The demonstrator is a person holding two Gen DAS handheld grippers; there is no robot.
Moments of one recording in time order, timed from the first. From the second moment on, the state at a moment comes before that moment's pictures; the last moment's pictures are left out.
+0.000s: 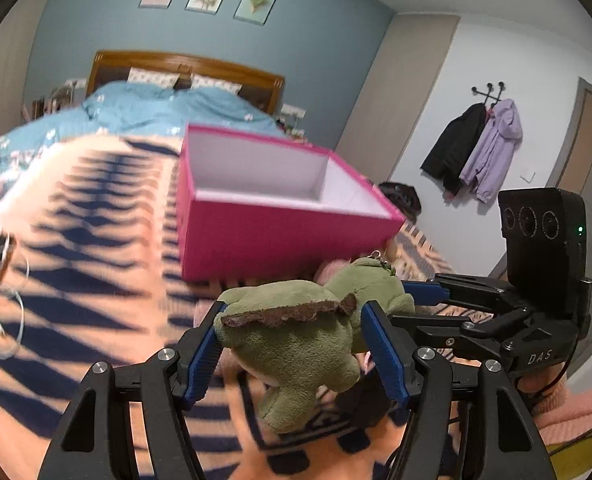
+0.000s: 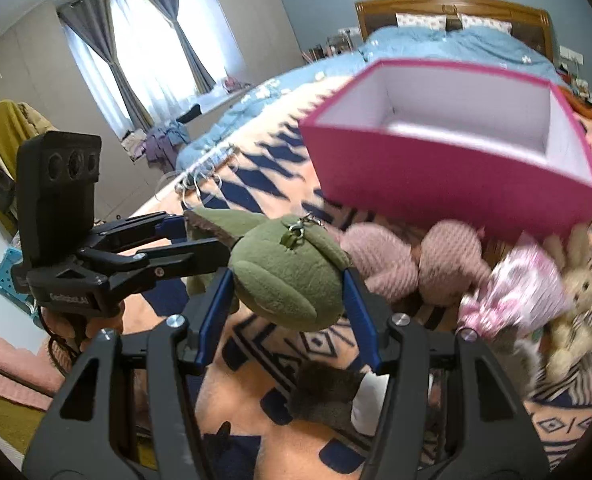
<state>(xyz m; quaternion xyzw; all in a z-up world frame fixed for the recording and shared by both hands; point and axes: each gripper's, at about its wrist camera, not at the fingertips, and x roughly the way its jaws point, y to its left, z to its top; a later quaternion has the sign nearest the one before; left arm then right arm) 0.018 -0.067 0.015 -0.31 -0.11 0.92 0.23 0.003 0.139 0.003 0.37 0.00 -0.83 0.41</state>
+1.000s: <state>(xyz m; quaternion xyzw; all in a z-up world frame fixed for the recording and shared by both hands) -0.130 -0.048 0.052 -0.30 -0.09 0.93 0.19 -0.124 0.147 0.053 0.30 -0.02 -0.88 0.37</state>
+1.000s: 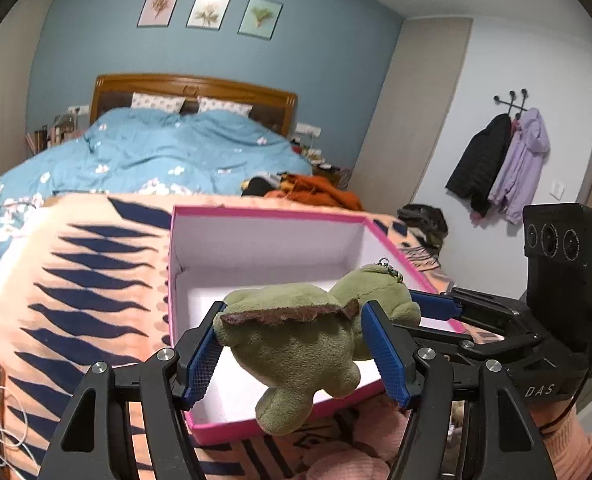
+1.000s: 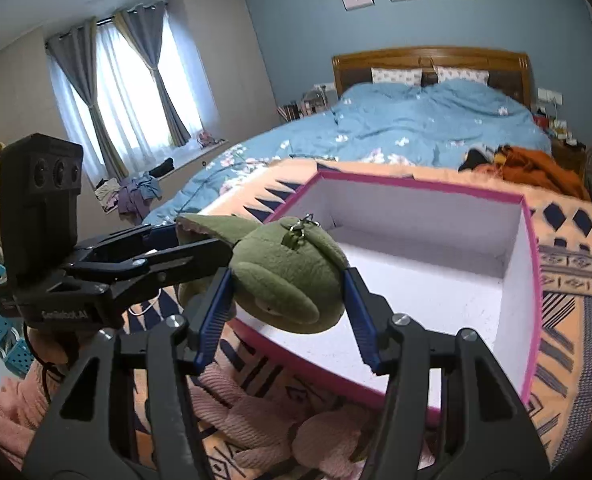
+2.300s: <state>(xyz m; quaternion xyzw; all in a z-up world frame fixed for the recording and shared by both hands) -0.056 -0.061 0.014 -0.30 -0.08 0.93 0.18 -0.082 0.194 0.019 0.34 -0.04 -0.87 0.36</state>
